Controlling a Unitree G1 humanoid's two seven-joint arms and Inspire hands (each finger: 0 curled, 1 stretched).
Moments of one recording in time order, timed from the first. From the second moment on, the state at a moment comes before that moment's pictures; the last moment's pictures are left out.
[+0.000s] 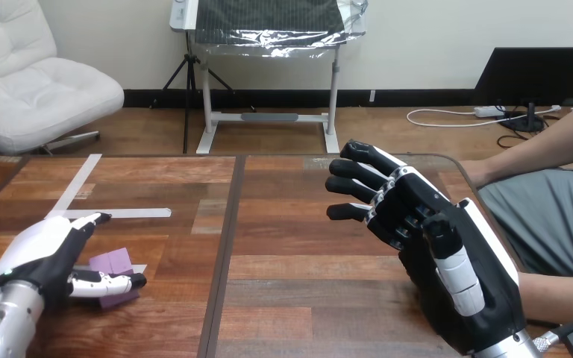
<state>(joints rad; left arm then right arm) -0.19 0.62 -0.07 0.53 0.60 -0.08 -0.09 0.29 -0.16 0.05 -0.30 0.36 -0.26 0.48</state>
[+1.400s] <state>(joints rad) -0.31 0.62 -0.18 0.66 0.60 -0.05 -0.16 0.29 -0.16 0.03 -0.30 0.35 -0.26 0.48</state>
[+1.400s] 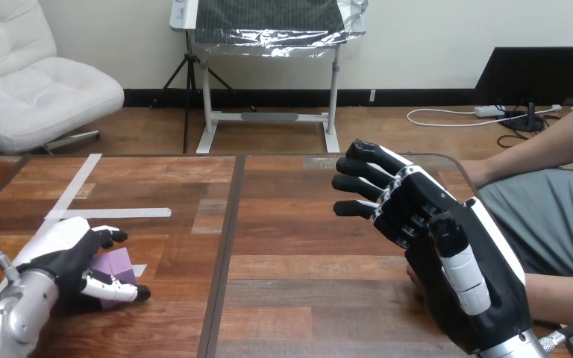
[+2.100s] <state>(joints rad) -0.36 0.62 -0.22 0.66 0.64 0.06 -0.17 0.29 -0.16 0.03 -0.30 0.35 -0.26 0.48</state>
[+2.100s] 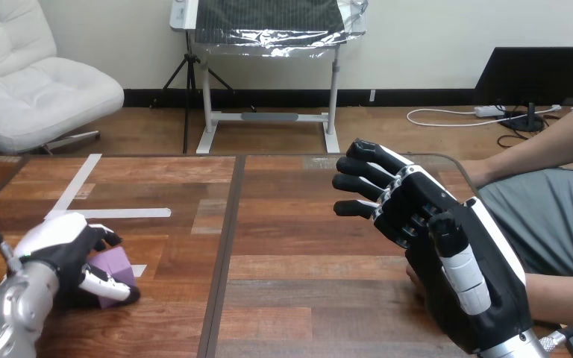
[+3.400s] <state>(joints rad) -0.37 0.61 -0.26 0.66 0.67 0.10 -0.02 0.29 -0.16 0.03 -0.30 0.35 -0.26 0.48</state>
